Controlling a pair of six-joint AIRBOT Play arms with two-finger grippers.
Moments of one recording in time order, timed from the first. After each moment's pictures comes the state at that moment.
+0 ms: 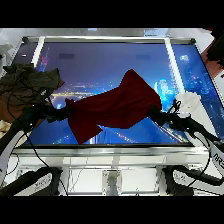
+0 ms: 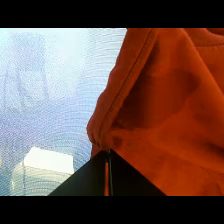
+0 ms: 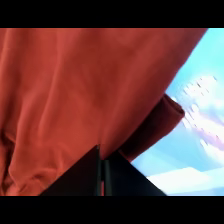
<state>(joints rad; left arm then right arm) -0.04 -1.15 0.69 -1.81 0.74 1.32 -0.07 -1.29 0.52 -0.37 0.54 1.25</state>
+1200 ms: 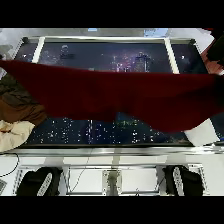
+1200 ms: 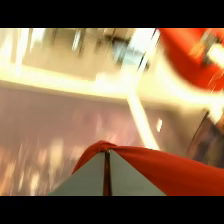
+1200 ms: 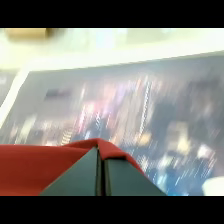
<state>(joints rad) -0.04 -0.42 1.28 -1.84 0.94 1.48 -0.39 -0.41 1.15 -0.97 1.04 1.28</state>
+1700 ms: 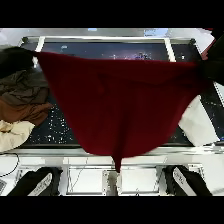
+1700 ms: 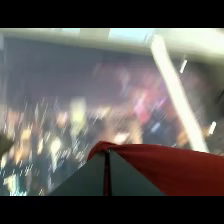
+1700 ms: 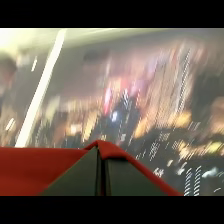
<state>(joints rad) -0.04 -0.97 1.38 -1.81 0.94 1.56 -0.30 -0.93 1.24 -0.80 1.00 1.20</state>
